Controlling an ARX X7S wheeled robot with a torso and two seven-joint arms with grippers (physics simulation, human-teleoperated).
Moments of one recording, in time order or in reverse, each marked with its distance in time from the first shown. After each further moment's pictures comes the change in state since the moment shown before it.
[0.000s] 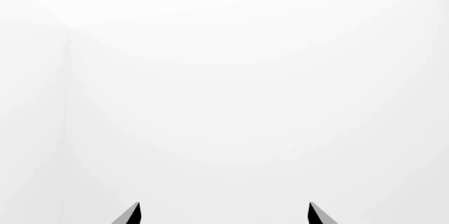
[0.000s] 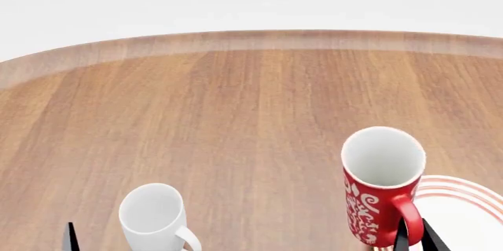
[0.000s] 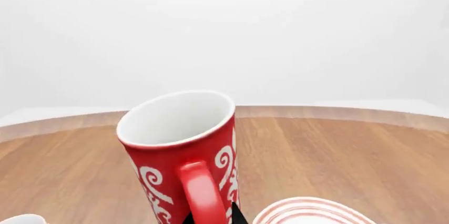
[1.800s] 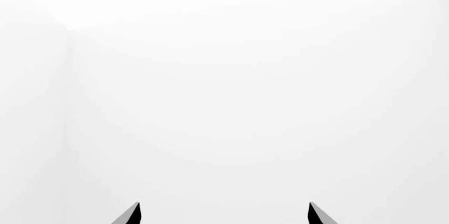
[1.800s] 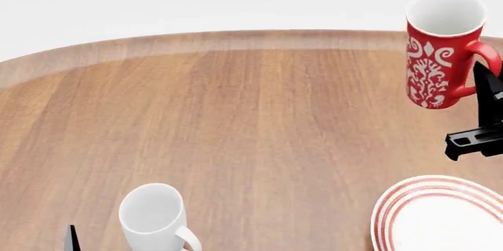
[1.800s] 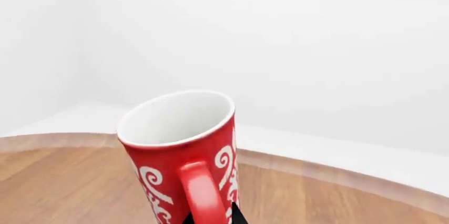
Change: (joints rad) left arm 0.001 -0.006 0.018 0.002 0.021 -0.005 -0.026; right arm 0.750 0.309 -0.179 0.857 0.005 -0.074 -0.750
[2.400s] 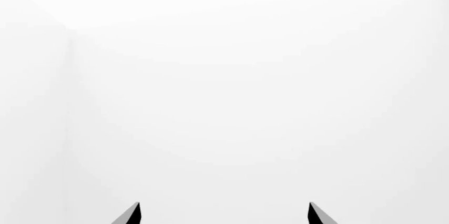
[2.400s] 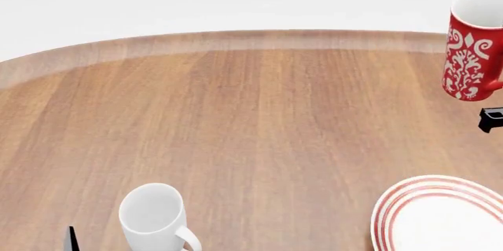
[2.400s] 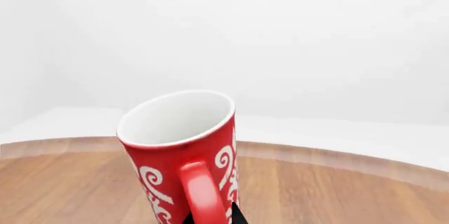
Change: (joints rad) left arm 0.002 -0.004 0.004 -0.006 0.000 0.006 -0.011; right arm 0.191 -0.068 -0.109 0.399 -0.159 -0.106 -0.141
